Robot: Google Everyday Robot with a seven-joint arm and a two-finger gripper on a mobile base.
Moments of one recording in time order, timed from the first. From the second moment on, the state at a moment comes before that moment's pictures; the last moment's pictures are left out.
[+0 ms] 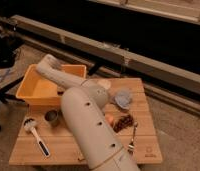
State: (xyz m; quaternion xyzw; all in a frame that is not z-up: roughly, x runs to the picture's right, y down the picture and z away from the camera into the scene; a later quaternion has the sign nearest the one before) arm -0.192 -0.016 0.980 -0.23 0.14 -0.03 0.96
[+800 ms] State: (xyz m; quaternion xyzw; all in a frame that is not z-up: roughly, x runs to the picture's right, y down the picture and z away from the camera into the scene) arm -0.261 0.020 0.951 -0.29 0.03 -0.15 0.94
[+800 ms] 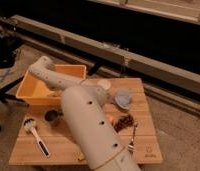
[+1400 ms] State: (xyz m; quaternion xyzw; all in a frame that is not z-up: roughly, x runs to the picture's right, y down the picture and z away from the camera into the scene) arm -0.321 -0.015 0.956 -0.26 -0.01 -0.12 0.96
